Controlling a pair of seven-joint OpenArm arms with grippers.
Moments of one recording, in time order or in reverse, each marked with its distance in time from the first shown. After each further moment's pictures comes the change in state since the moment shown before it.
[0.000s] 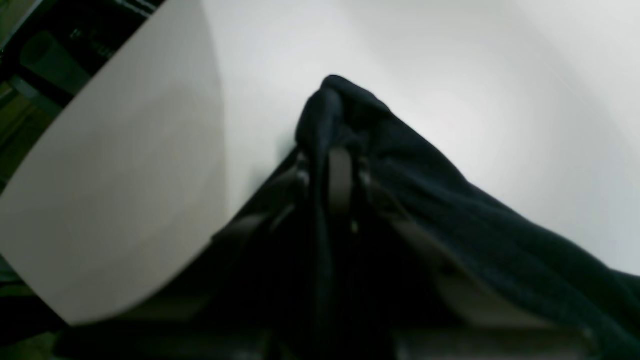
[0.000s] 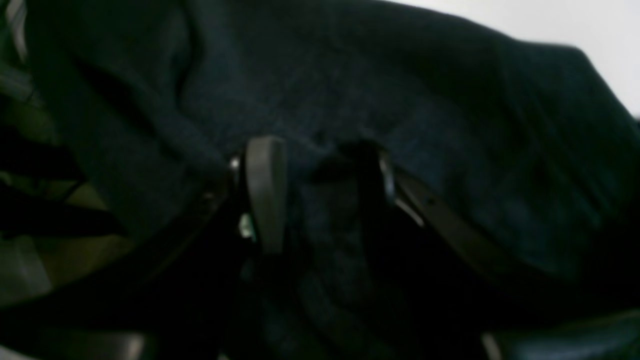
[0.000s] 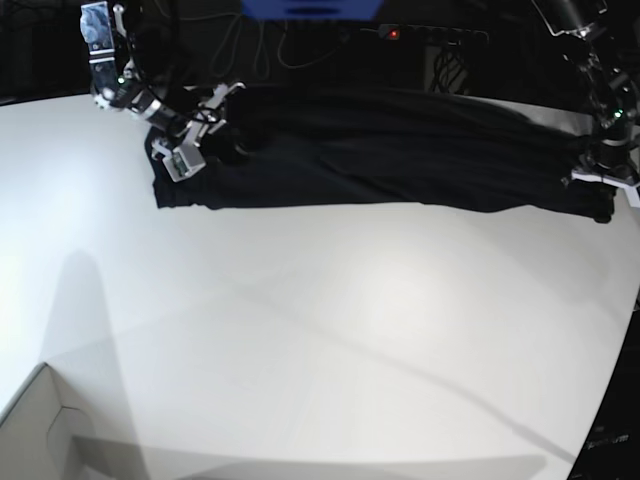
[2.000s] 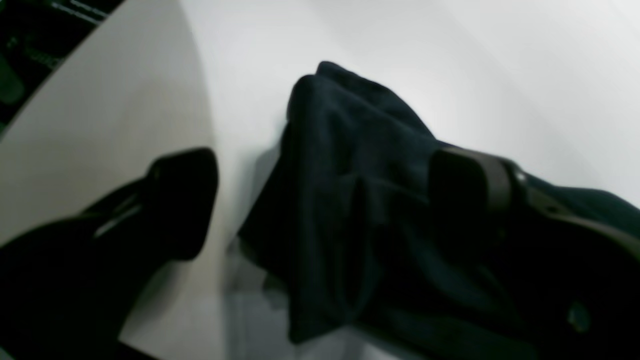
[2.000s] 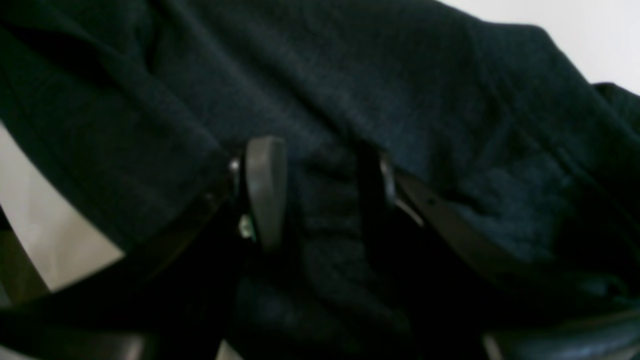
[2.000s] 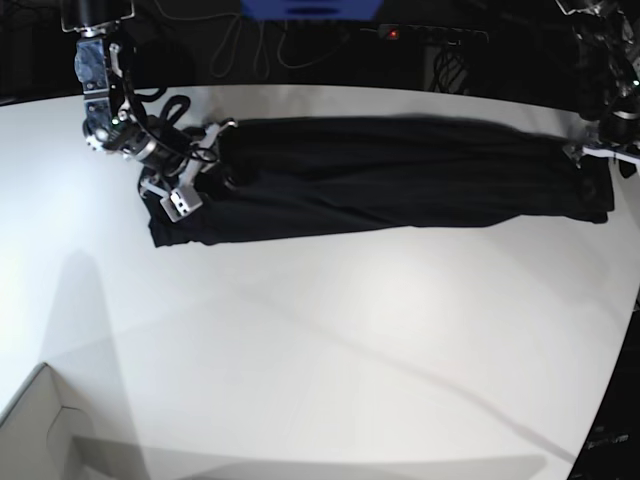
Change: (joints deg) left arm 4.7 -1.5 -5.7 -2.0 -10.3 -14.8 -0.8; right arm 7.8 0.9 -0.1 -0.8 -2.1 -0.9 -7.0
